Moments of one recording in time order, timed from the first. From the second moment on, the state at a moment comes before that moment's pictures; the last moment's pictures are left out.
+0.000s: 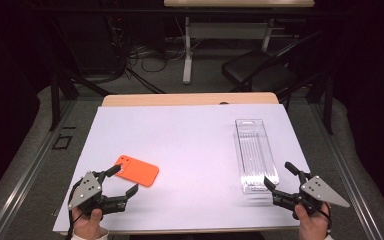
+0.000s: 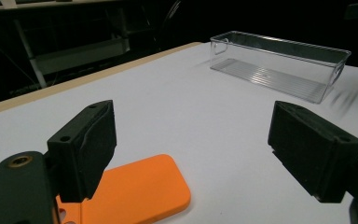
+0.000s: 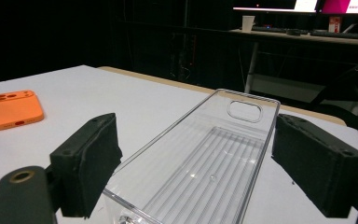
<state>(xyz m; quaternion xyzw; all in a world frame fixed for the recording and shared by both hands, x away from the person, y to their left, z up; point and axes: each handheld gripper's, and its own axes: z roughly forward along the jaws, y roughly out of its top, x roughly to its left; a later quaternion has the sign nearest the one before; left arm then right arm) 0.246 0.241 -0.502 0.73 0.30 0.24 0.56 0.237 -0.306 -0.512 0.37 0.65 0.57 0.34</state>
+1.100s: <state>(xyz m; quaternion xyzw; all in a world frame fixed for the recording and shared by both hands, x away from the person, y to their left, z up) 0.293 0.252 -0.455 0.80 0.36 0.14 0.46 0.239 -0.294 -0.512 0.36 0.67 0.55 0.34</state>
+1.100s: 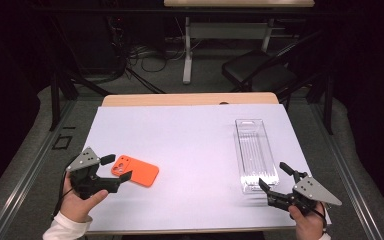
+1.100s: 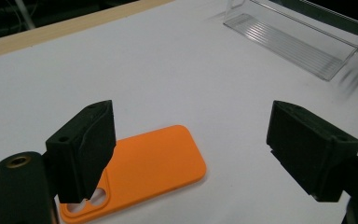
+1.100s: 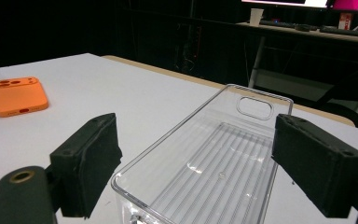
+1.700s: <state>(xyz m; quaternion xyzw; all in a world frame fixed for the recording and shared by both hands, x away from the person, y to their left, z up) 0.335 0.231 -0.432 0.84 0.36 0.13 0.39 0.243 -0.291 -0.513 0.36 0.67 0.54 0.34</state>
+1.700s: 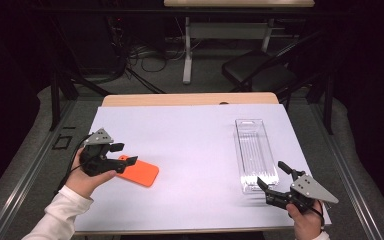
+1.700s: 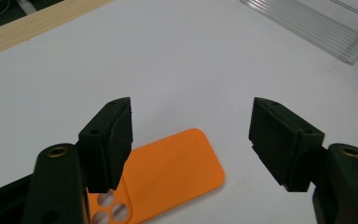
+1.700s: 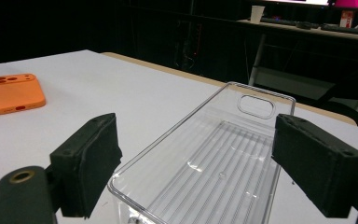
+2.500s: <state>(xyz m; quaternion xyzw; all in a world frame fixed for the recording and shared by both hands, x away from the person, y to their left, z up) 0.389 0.213 -0.442 0.81 0.48 0.11 0.31 0.241 -0.294 -0.515 0.36 0.68 0.54 0.34</state>
